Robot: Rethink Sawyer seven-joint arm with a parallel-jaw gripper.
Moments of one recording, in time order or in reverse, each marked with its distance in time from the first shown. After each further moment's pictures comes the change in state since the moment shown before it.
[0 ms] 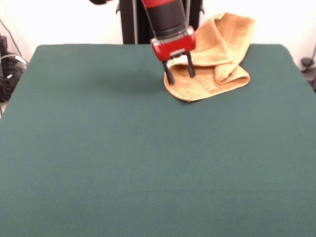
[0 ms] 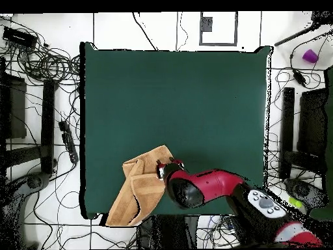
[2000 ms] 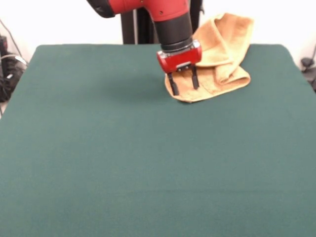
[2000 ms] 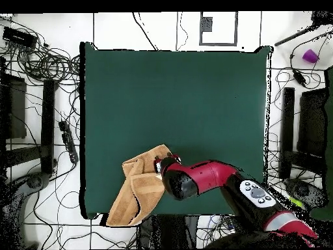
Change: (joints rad) arm 0.032 0.028 0.011 -0.065 -0.005 0.076 0.000
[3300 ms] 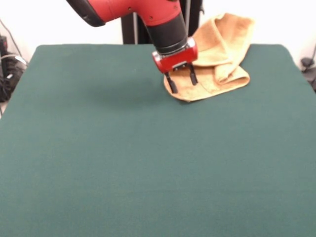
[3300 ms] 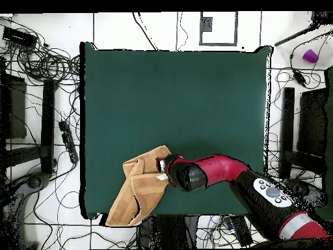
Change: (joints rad) arm -0.154 0.040 0.170 -0.011 0.017 0.244 -0.035
